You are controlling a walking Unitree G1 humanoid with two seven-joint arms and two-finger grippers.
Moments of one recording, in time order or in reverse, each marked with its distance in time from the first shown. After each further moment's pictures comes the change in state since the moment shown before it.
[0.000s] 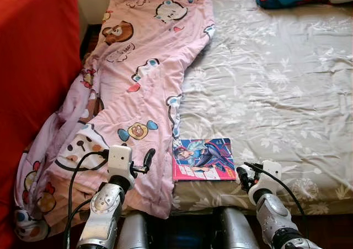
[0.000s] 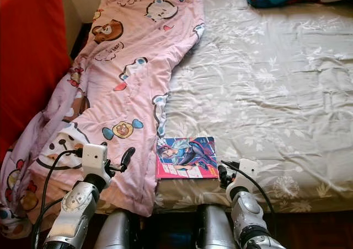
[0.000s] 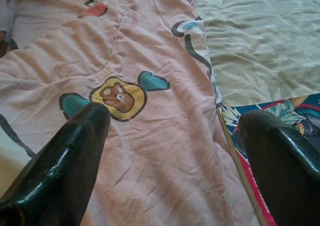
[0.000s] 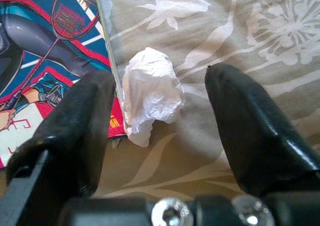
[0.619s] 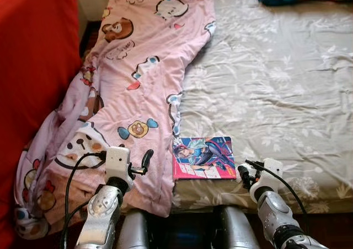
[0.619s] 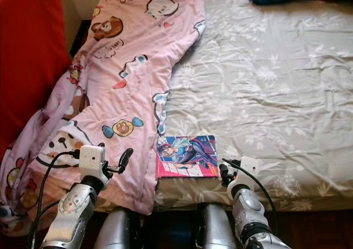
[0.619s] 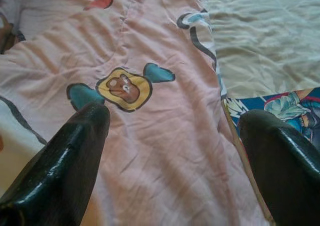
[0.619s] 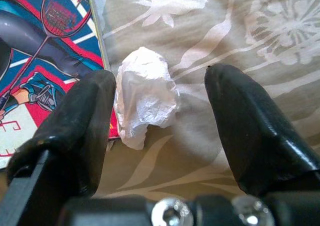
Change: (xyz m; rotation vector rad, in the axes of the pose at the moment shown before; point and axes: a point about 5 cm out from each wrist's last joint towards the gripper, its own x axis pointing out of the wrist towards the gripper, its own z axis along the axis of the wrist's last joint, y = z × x) left arm -0.007 0.000 0.005 0.009 0.002 0.007; right arm 0.002 -0.001 0.006 -0.001 0.003 -0.007
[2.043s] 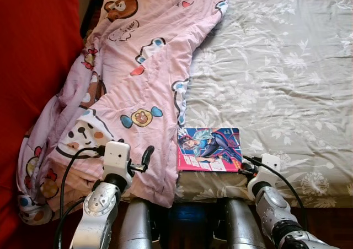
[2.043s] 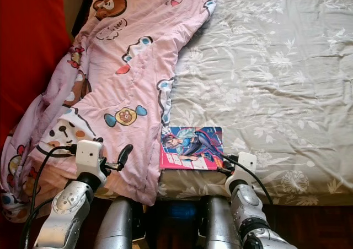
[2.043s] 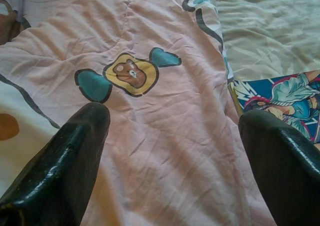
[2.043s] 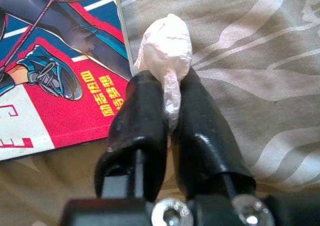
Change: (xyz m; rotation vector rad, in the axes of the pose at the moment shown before) left arm -0.009 -0.003 0.024 0.048 -0.018 -0.015; right arm 0.003 0.008 0.008 -0.011 -0.019 0.030
